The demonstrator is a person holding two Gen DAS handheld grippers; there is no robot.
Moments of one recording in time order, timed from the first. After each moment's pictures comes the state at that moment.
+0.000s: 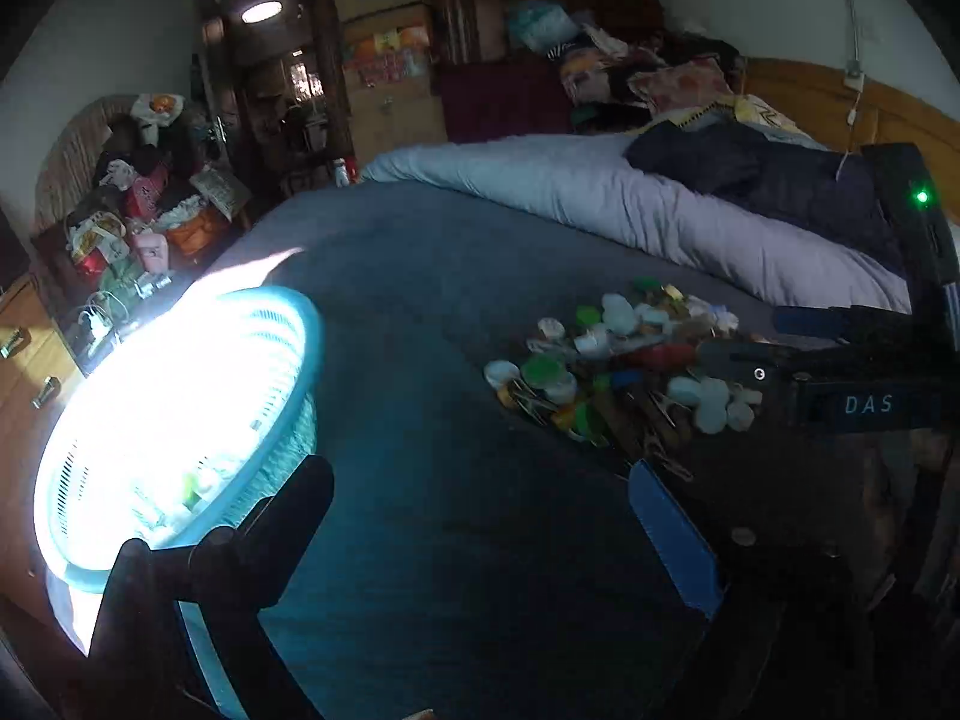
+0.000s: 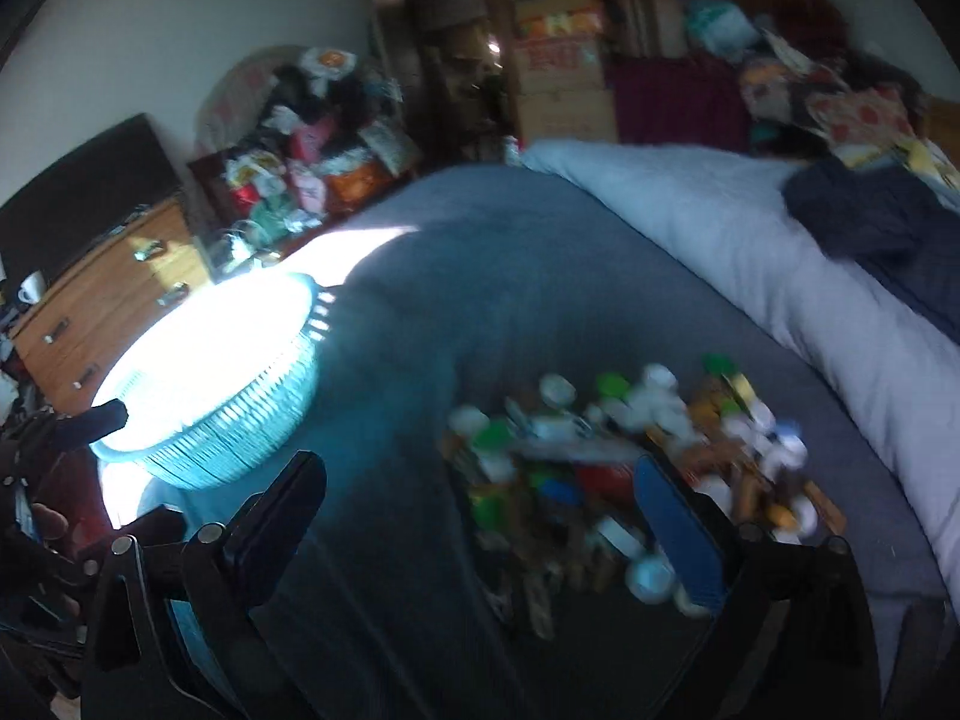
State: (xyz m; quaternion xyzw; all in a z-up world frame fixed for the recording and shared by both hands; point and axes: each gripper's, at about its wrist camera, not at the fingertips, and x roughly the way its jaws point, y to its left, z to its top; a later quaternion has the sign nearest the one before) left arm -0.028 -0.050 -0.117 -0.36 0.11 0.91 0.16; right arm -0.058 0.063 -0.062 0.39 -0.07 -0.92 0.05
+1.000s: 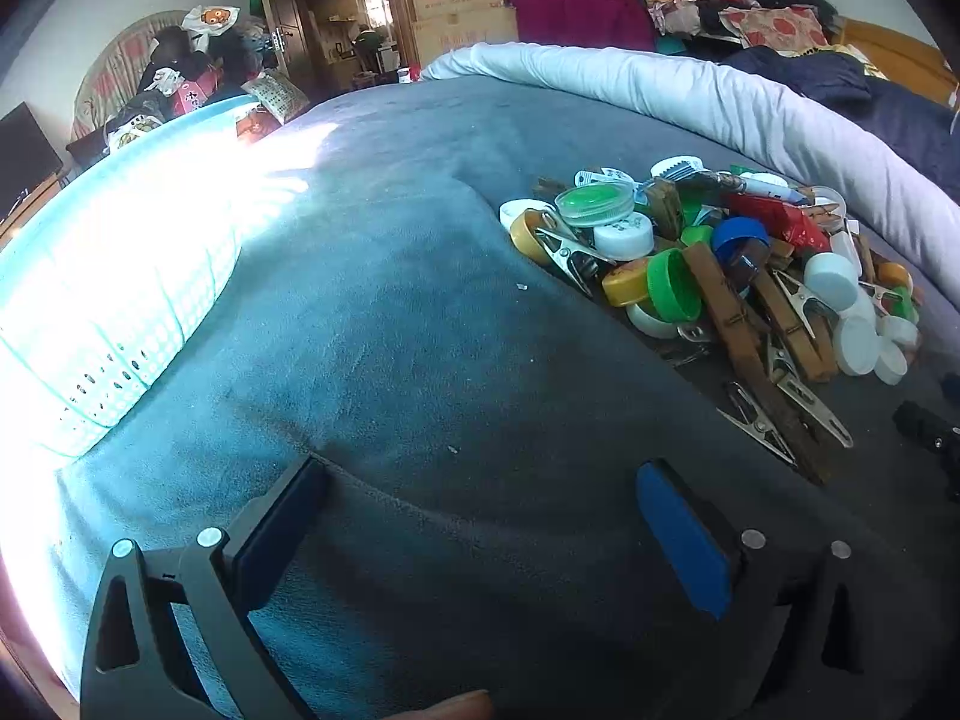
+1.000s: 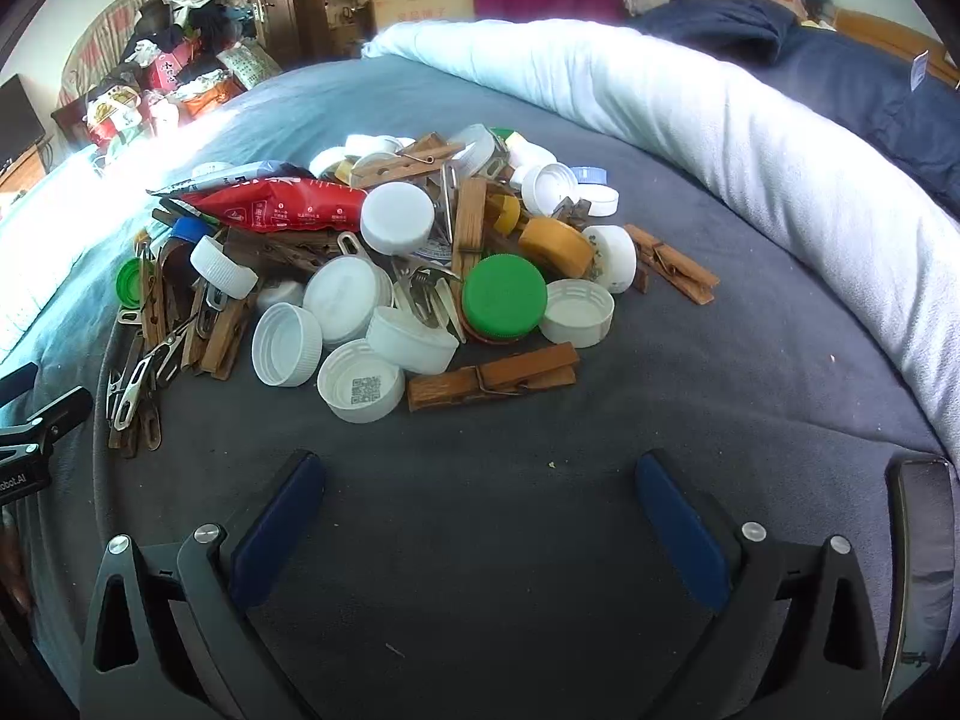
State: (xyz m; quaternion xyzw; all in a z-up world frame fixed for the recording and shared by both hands) left arm -0.082 -0.009 -0.249 -0.41 0.09 0.91 0.05; right arm -0.049 0.163 -0.196 0.44 -0.05 -0.90 -0.05
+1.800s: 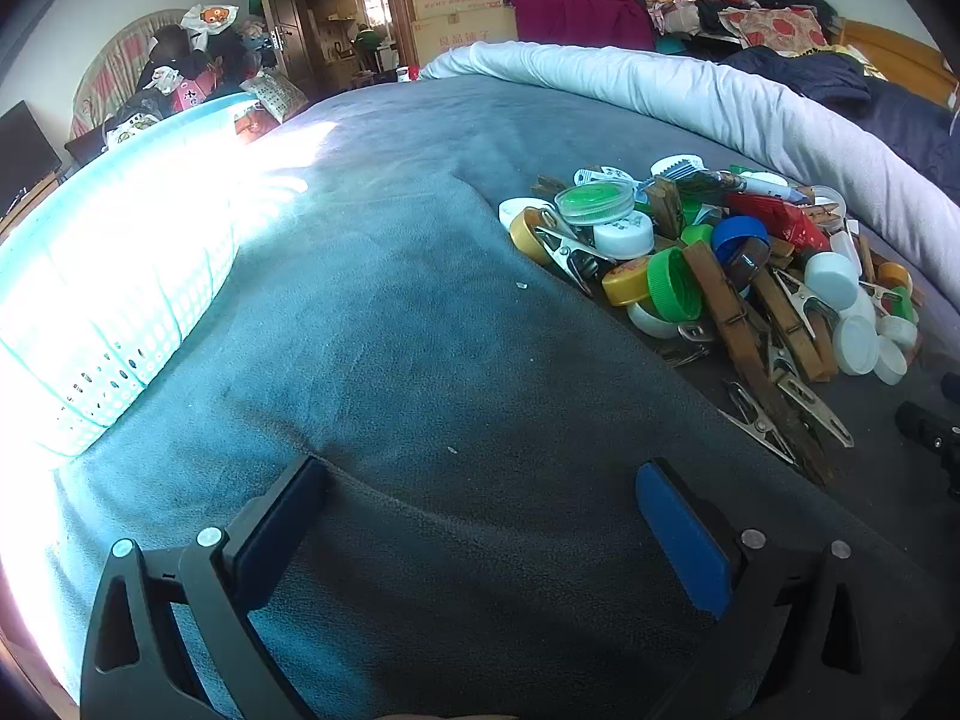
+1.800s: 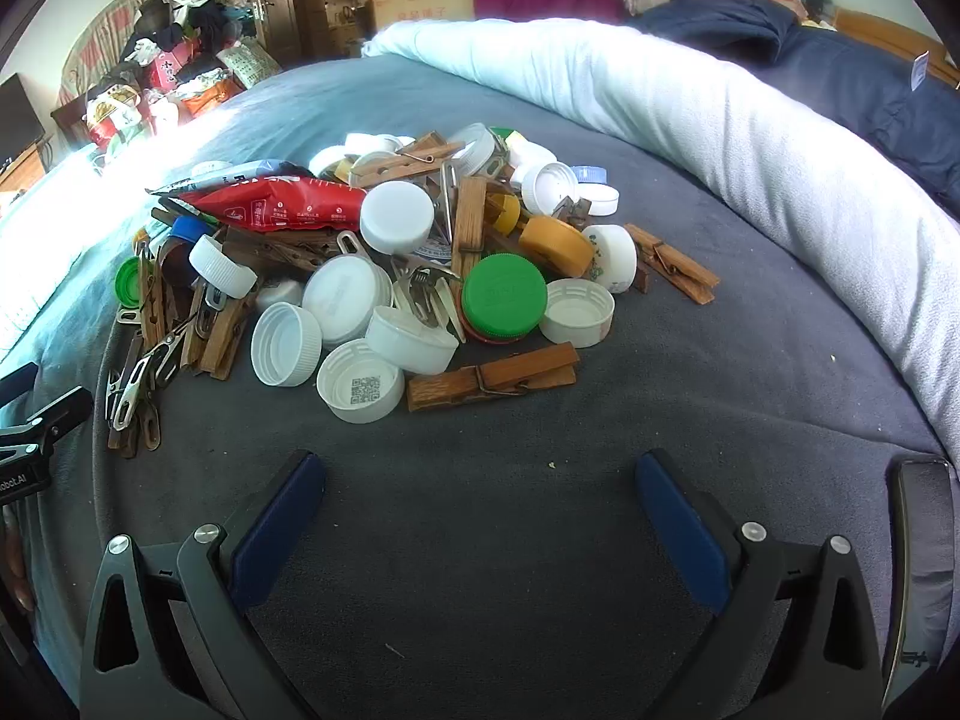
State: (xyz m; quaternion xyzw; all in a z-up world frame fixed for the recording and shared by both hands) left arm -0.074 -0.013 -0.249 -0.41 0.09 0.91 0.05; right arm -0.050 0.163 -0.197 0.44 -0.05 -0.90 -0.05
